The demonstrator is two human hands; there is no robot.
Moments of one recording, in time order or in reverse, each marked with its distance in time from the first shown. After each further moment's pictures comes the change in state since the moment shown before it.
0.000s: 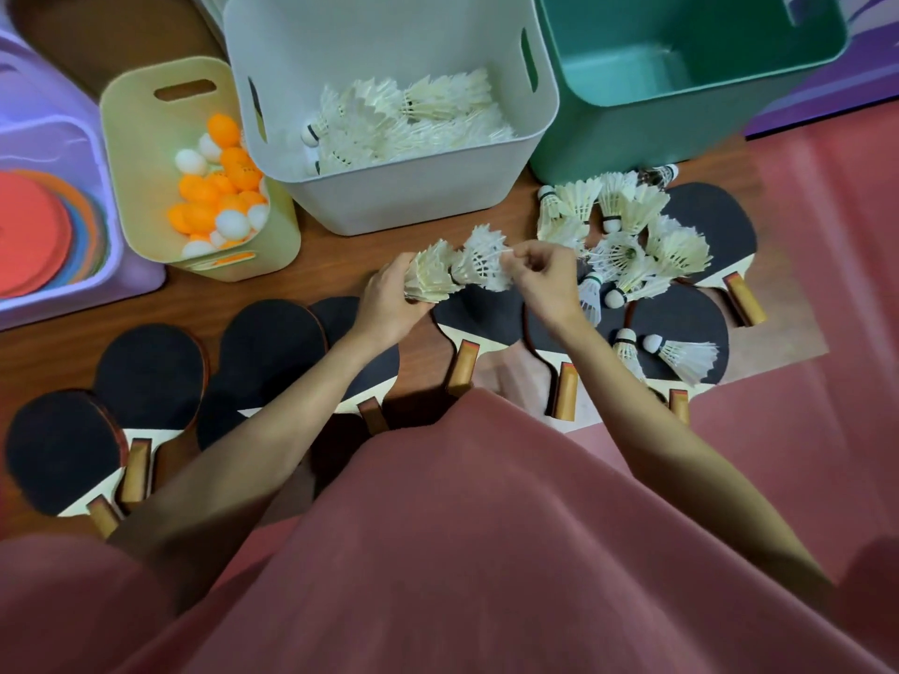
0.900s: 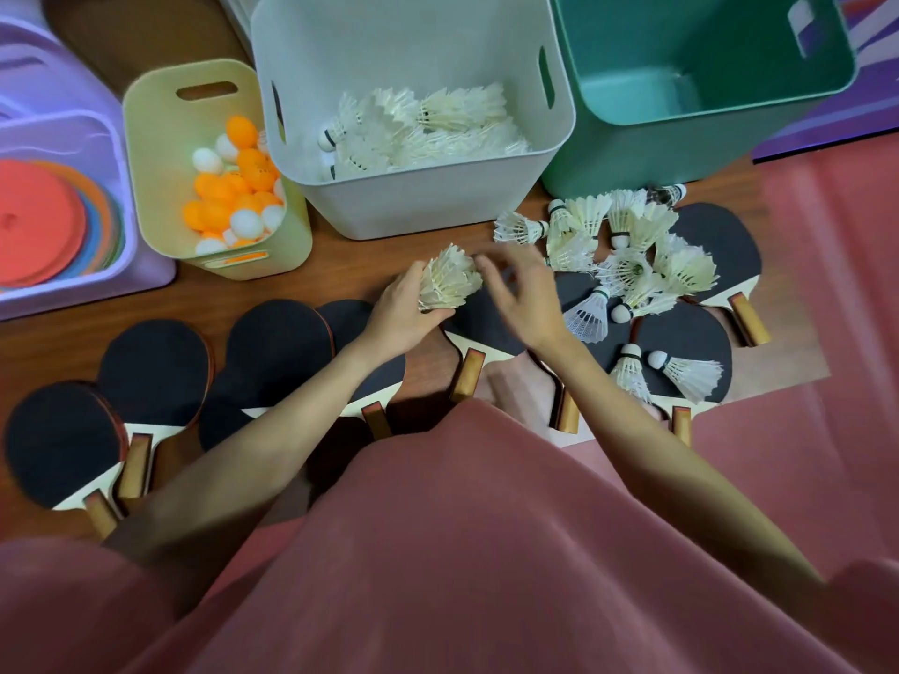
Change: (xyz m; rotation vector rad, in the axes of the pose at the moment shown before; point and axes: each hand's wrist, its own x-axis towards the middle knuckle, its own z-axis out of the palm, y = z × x) left_hand -0.004 0.003 -0.002 -0.040 -0.084 -0.024; right_hand -0.004 -0.003 0.022 -0.433 -0.047 -0.400
